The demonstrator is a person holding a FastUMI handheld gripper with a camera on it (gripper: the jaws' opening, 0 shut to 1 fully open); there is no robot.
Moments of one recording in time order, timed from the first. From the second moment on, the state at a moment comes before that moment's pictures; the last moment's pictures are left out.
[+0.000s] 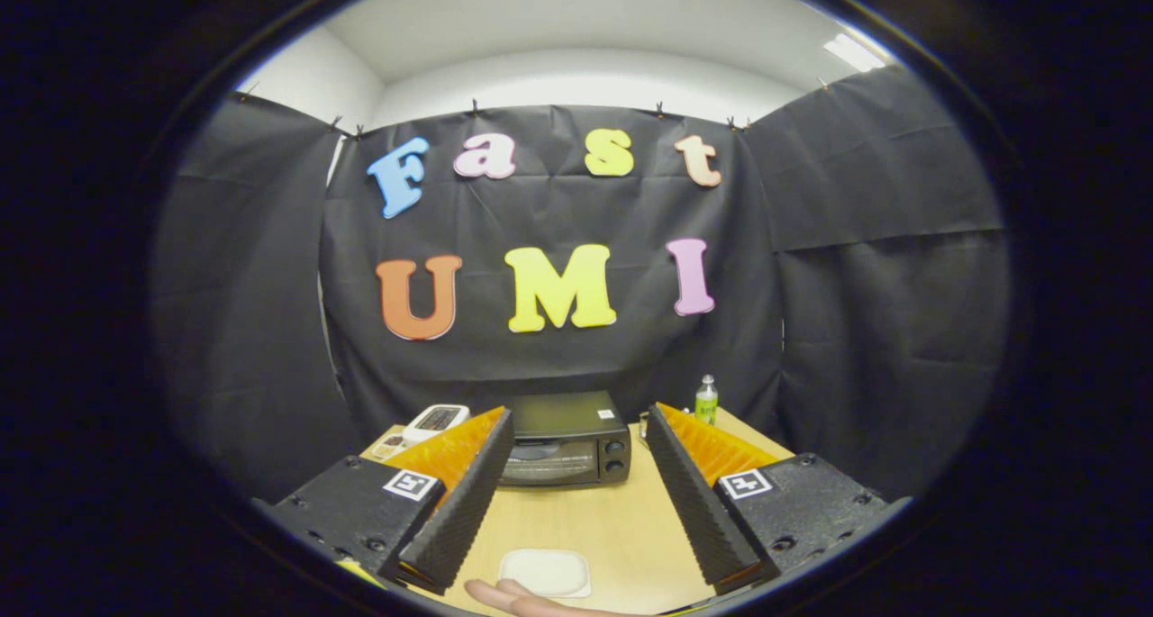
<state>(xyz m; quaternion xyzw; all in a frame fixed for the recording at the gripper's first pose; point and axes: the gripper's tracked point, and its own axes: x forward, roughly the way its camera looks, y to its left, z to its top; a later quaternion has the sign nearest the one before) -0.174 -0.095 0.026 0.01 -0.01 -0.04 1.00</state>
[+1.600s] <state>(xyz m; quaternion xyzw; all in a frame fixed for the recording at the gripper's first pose) -0.176 -0.042 0.049 -0.01 -0.03 -0.04 1.00</state>
